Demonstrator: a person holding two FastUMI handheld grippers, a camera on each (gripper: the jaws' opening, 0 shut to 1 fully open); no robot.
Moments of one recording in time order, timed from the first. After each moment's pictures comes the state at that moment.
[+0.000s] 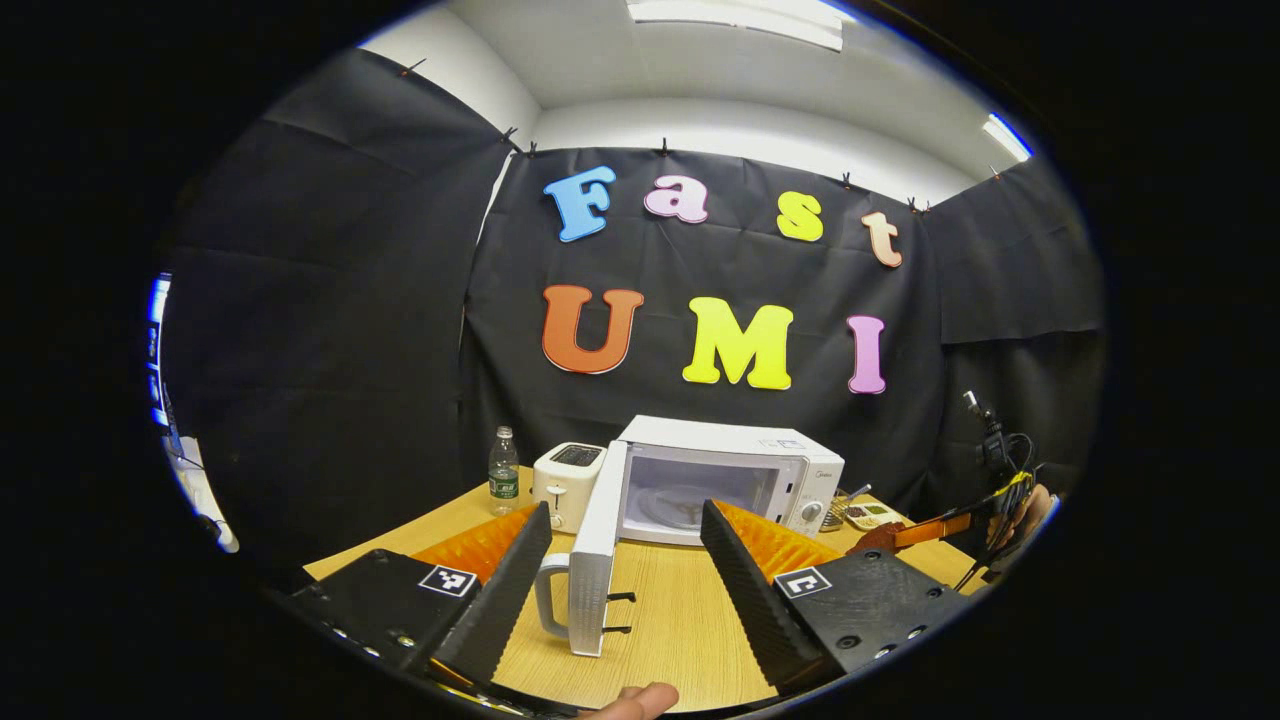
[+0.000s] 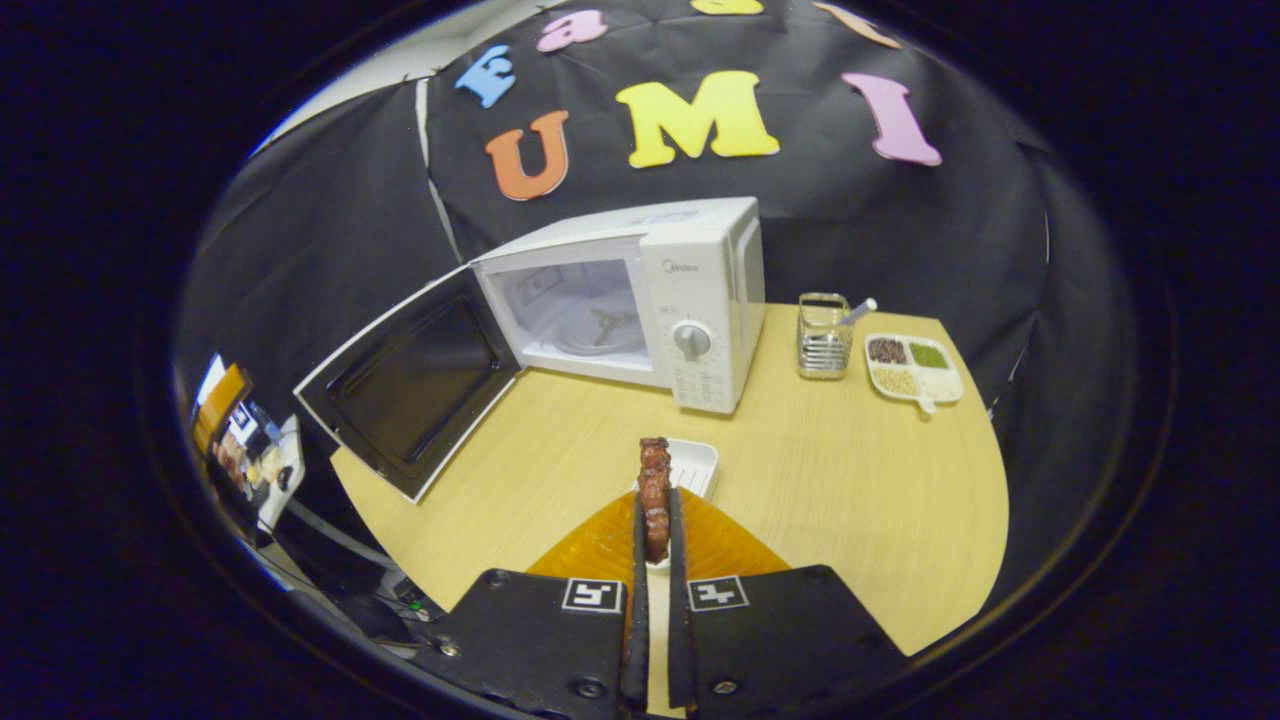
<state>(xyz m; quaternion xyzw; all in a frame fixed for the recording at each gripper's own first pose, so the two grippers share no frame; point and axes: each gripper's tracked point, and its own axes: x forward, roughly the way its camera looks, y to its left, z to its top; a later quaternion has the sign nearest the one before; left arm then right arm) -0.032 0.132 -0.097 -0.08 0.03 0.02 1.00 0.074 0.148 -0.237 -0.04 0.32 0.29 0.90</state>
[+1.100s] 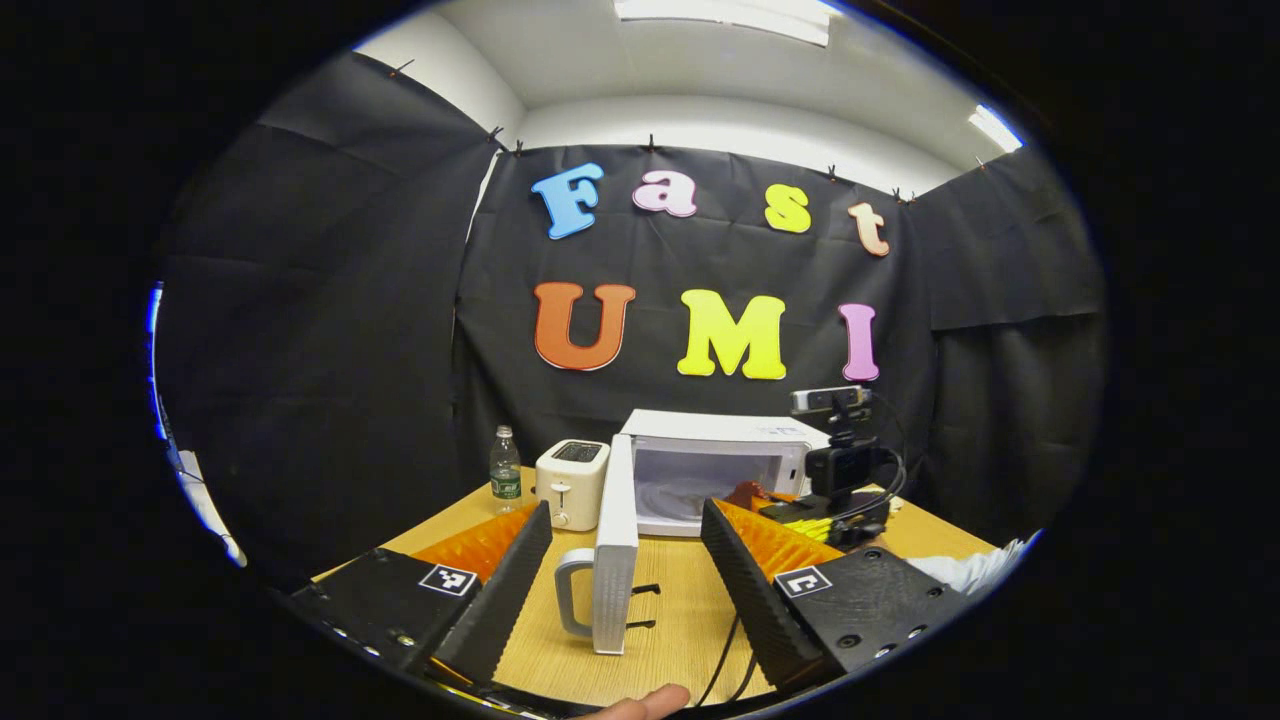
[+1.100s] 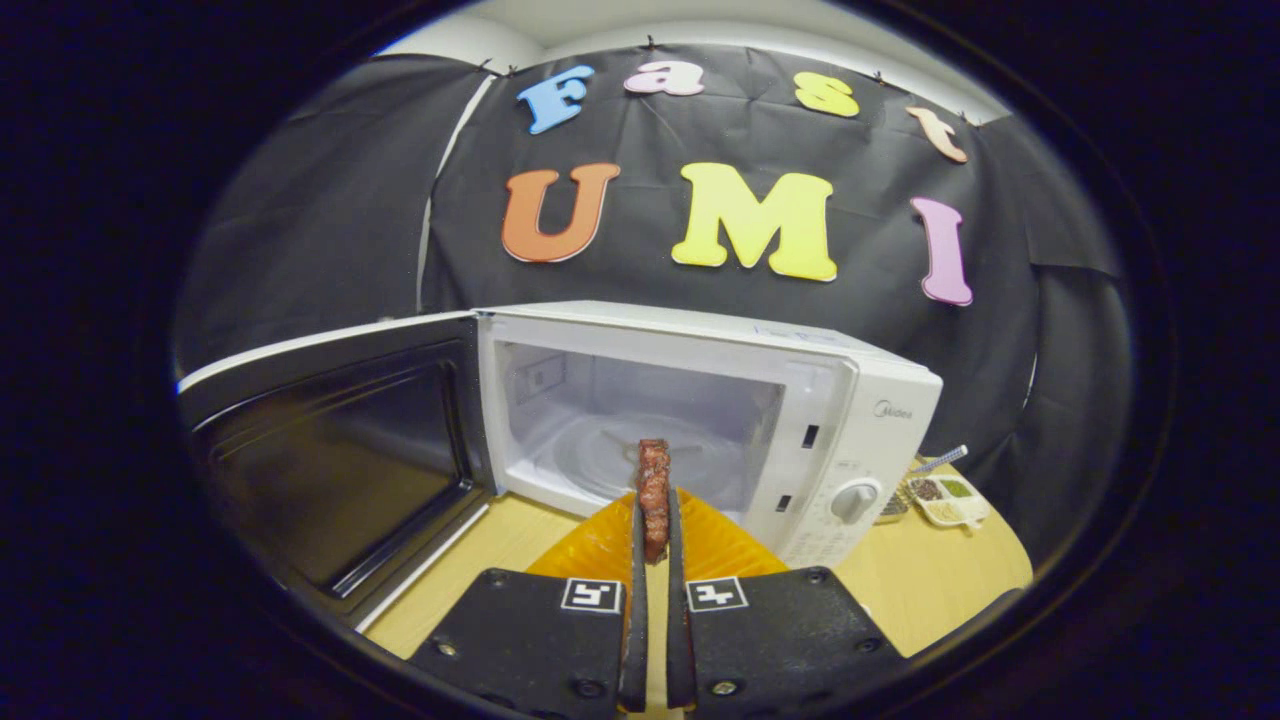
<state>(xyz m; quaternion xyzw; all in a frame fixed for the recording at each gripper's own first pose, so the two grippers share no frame) -0.036 0.146 -0.098 -0.07 0.02 -0.01 1.00 0.193 0.375 -0.252 -0.06 0.12 0.18 0.97</state>
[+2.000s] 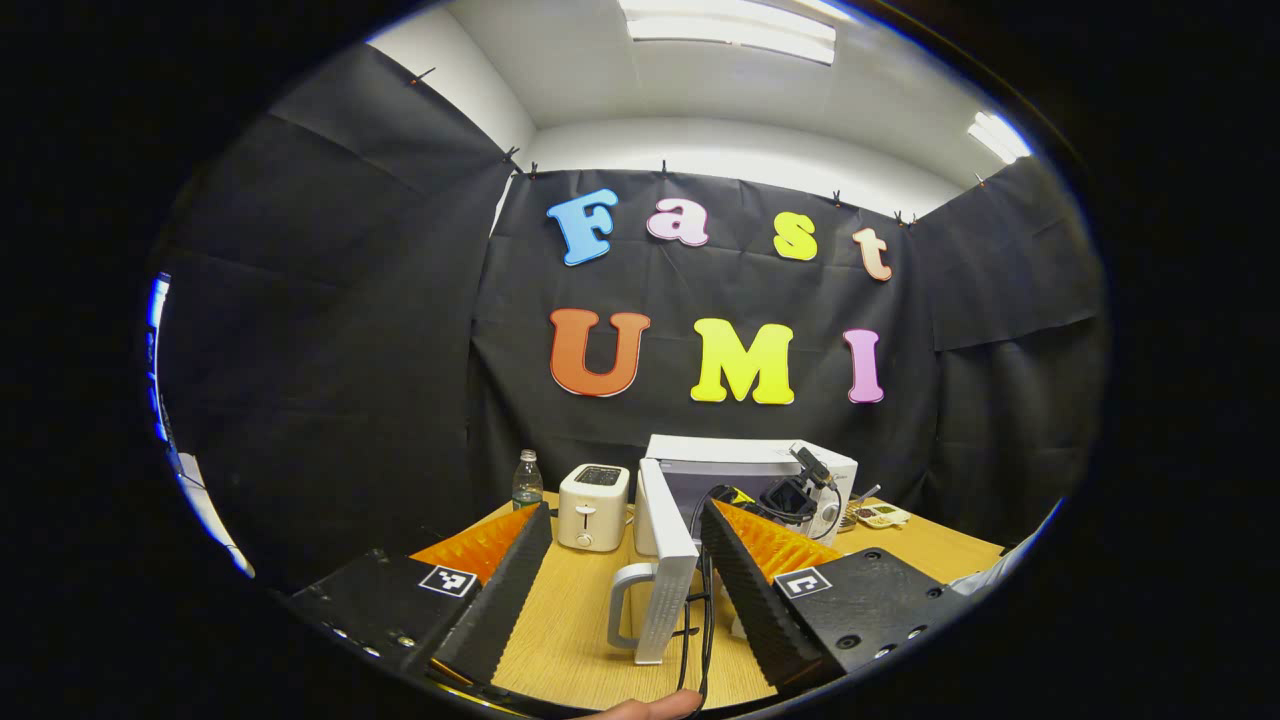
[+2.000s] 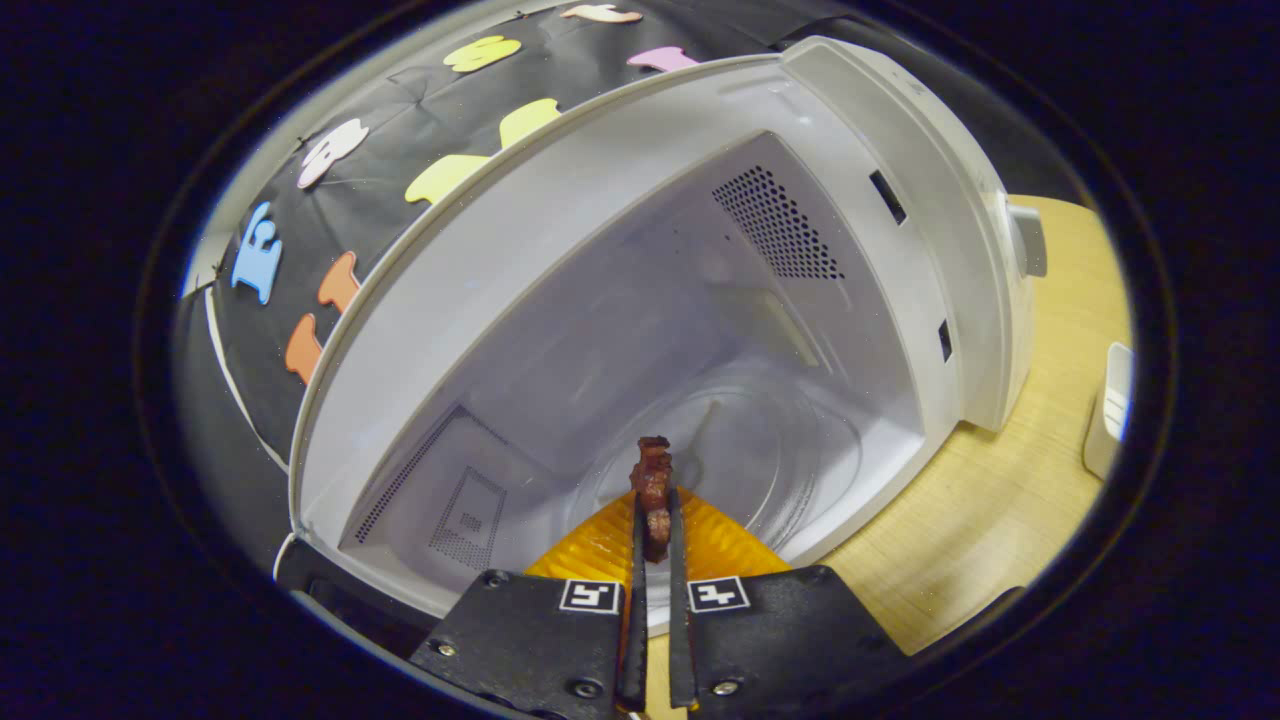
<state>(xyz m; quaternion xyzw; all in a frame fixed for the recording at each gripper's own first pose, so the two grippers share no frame) -0.045 0.194 -0.105 -0.07 -0.01 0.00 1.00 0.327 0.451 -0.313 0.36 0.20 0.01 0.91</state>
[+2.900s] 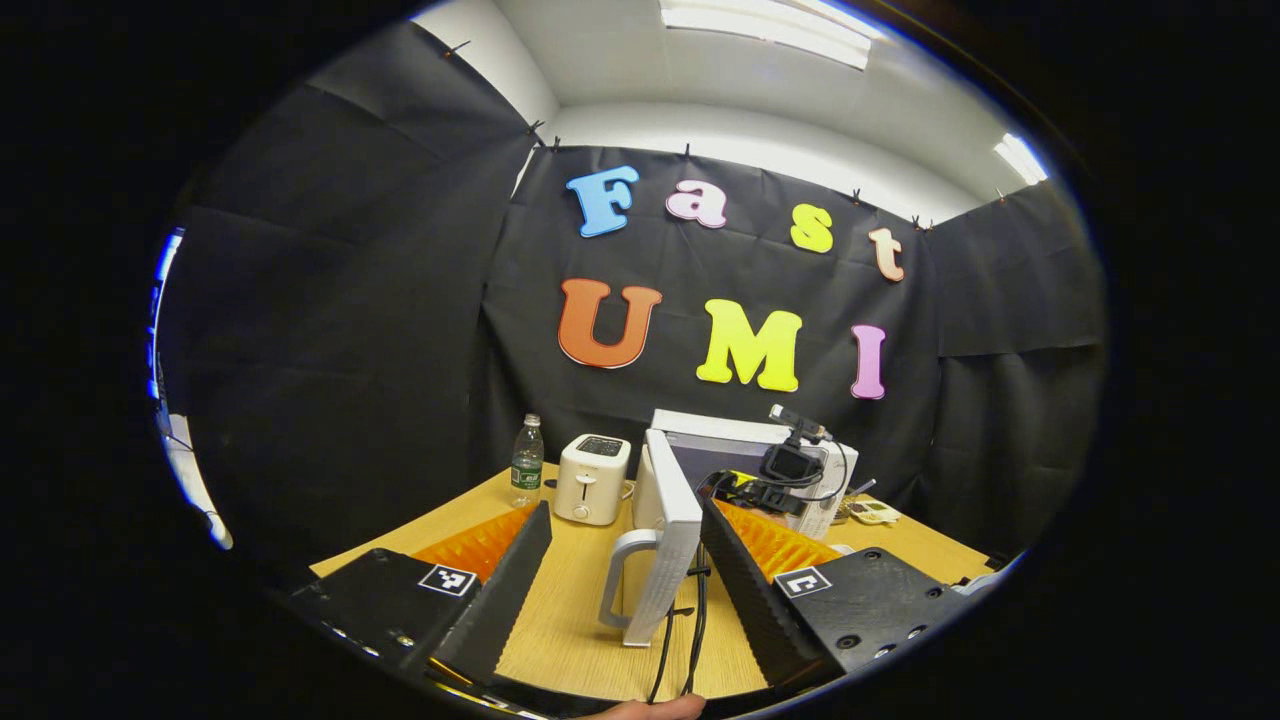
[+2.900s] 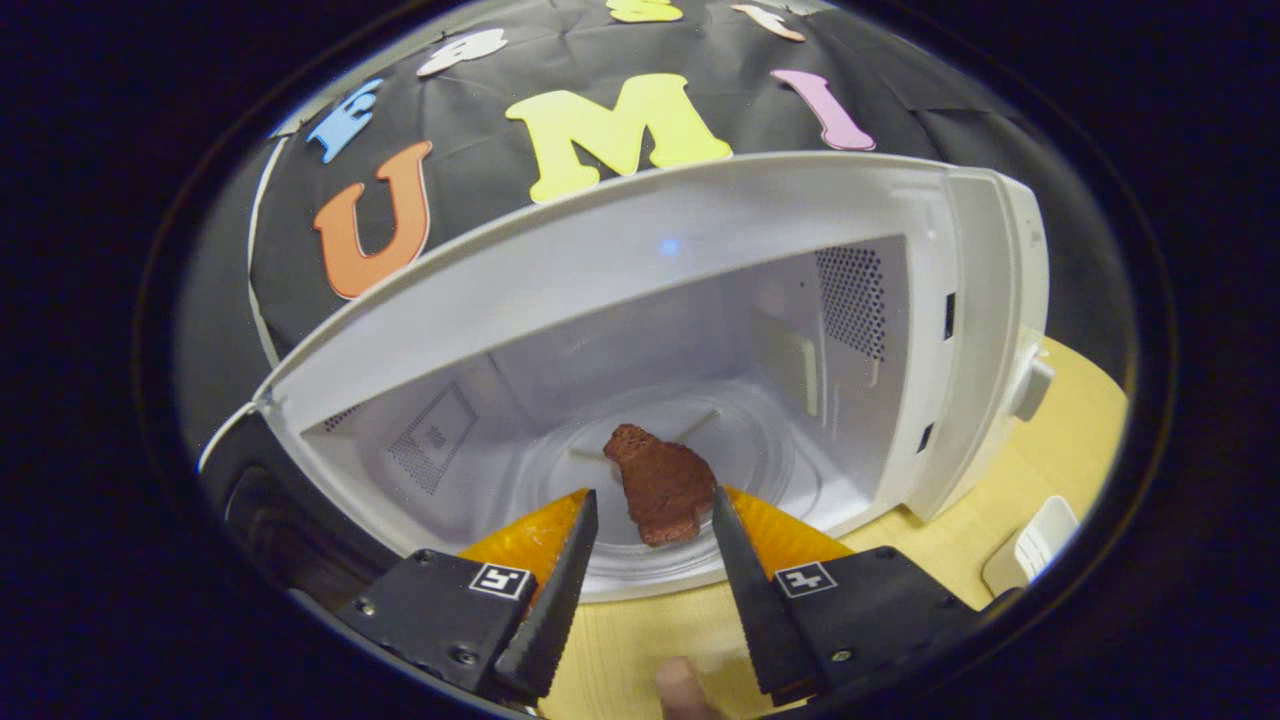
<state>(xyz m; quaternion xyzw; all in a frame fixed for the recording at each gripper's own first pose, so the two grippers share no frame) -0.054 0.204 -0.133 -0.10 0.01 0.00 0.99 0.284 0.433 -0.294 0.15 0.23 0.04 0.96</state>
